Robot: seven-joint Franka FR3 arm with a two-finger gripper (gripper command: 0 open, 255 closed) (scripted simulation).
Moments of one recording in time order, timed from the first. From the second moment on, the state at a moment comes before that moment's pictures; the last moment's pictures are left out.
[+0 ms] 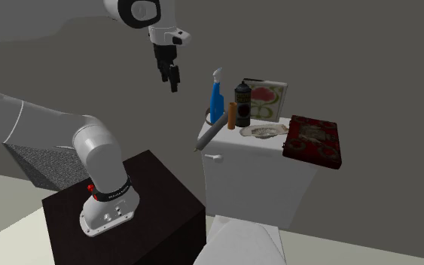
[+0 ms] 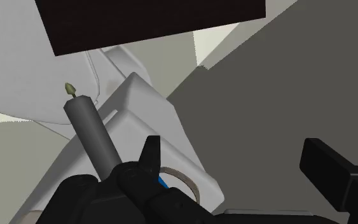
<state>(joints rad) -0.02 -0.82 0.00 -2.39 0.11 1.62 0.16</state>
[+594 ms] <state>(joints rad) -0.08 -0.75 -0.16 -2.45 0.13 1.86 0.08</state>
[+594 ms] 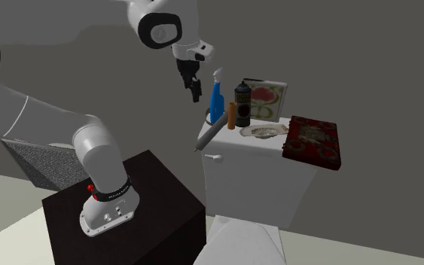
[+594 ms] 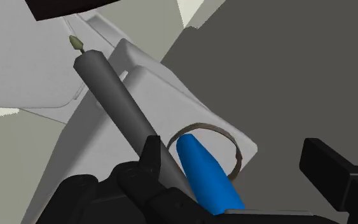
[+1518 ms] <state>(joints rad) -0.04 -0.46 -0.54 -2.44 0.39 2.29 -0.22</state>
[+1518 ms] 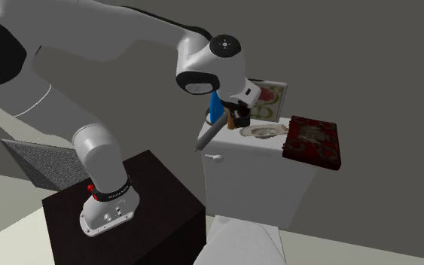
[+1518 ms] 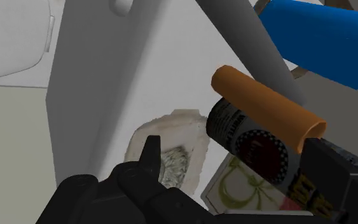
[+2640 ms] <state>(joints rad) 0.16 0.02 -0.93 -2.24 1.12 2.29 -0.74</state>
